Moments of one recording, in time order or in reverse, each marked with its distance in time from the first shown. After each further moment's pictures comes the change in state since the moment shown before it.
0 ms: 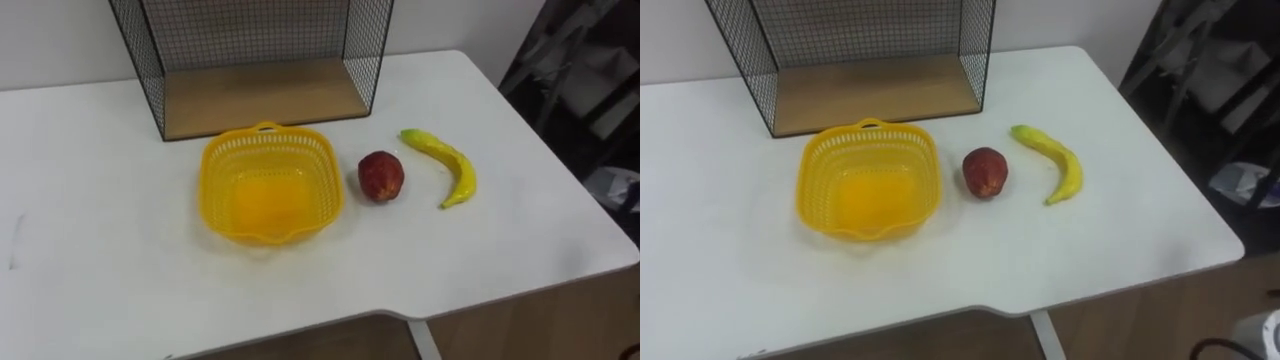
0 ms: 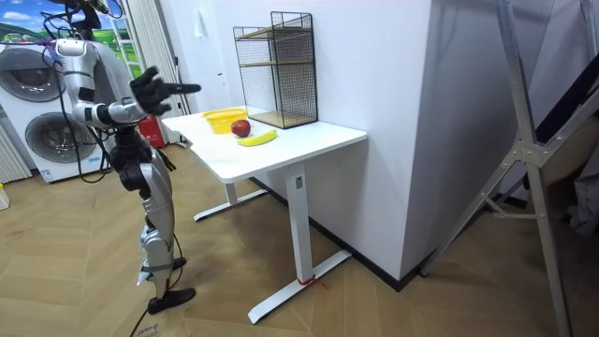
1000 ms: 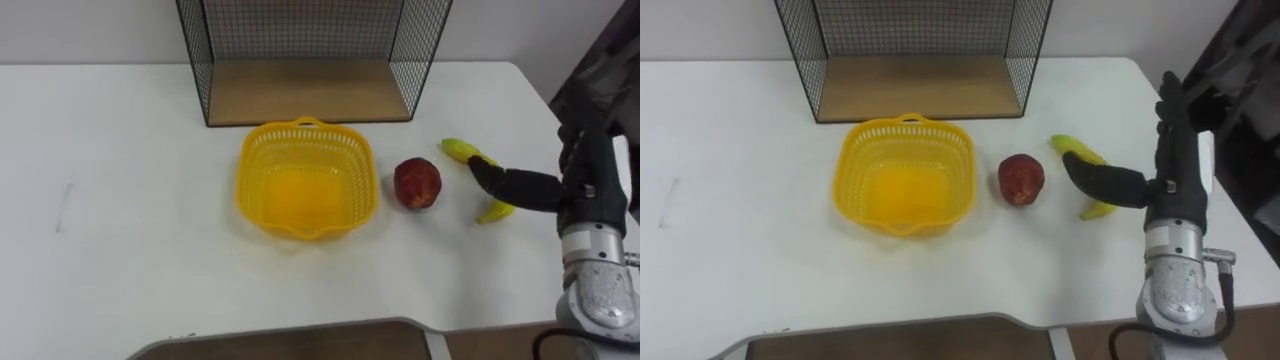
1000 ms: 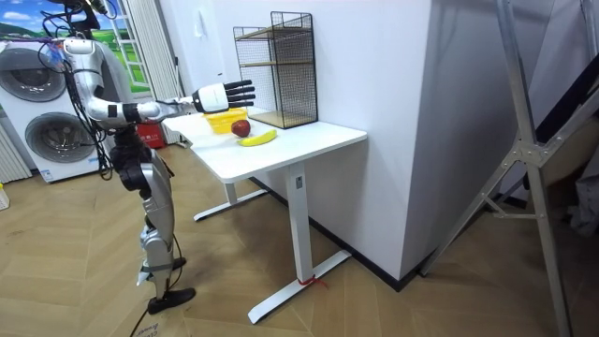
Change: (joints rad) left arm -0.043 0.002 -0.105 -0.022 0.067 0.054 -0.120; right arm -0.049 -0.041 0.373 0.076 -0.166 0.029 0.557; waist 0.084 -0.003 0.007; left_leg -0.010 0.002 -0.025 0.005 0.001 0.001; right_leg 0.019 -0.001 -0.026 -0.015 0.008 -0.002
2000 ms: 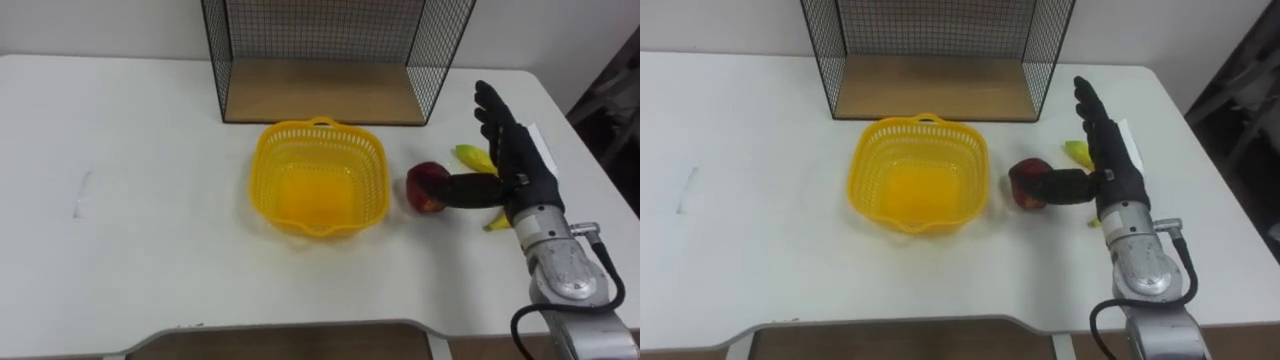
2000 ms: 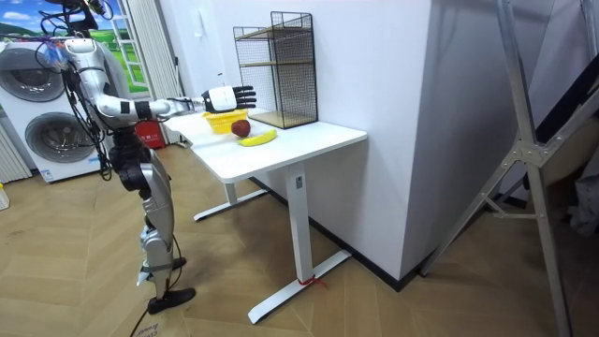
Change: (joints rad) left arm -0.015 0.006 -0.053 0.016 0.023 0.017 -0.030; right arm -0.120 -0.023 0.118 0.120 -0.034 0.024 0.166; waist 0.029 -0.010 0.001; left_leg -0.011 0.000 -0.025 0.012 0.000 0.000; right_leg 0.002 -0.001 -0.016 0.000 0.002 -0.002
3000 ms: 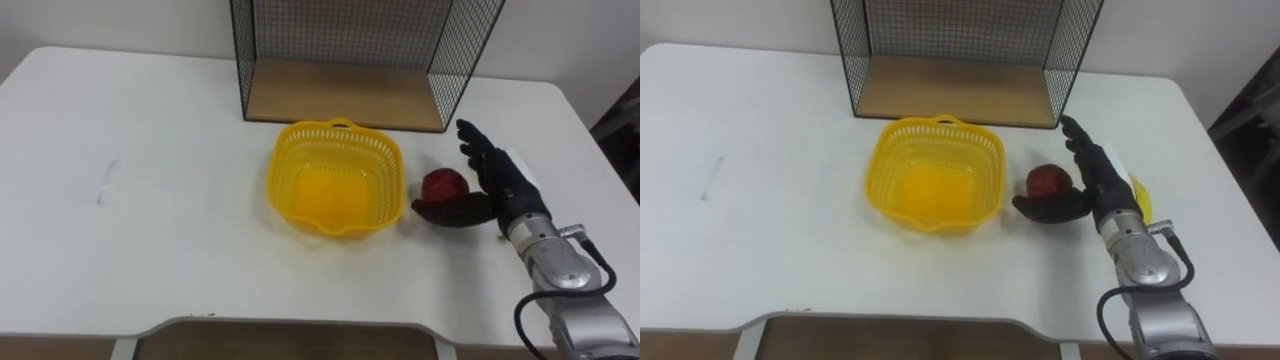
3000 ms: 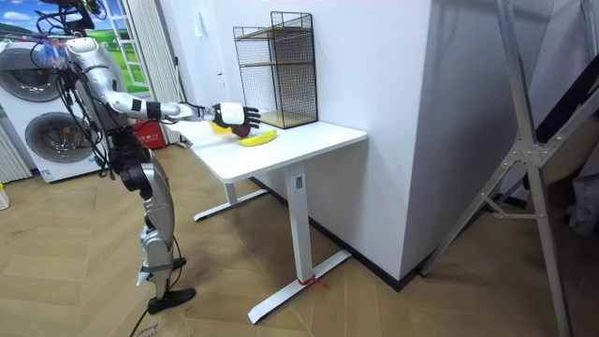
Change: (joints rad) left arm -0.008 0.017 0.009 -0.029 0.024 0.010 -0.028; right arm -0.099 -0.021 0.004 0.308 -0.085 0.031 0.143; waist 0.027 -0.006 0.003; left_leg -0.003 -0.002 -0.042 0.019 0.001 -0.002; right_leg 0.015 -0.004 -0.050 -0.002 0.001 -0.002
